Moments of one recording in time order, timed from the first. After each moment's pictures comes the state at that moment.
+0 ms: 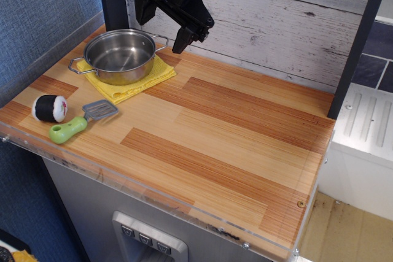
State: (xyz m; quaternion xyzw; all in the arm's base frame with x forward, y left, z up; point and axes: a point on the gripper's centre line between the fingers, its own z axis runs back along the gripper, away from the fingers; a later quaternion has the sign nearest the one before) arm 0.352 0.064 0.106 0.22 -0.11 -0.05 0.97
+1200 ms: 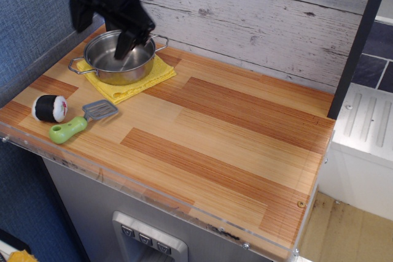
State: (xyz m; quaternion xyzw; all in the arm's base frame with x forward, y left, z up) arm 0.294 0.122 0.104 0.22 -0.06 0.03 0.97
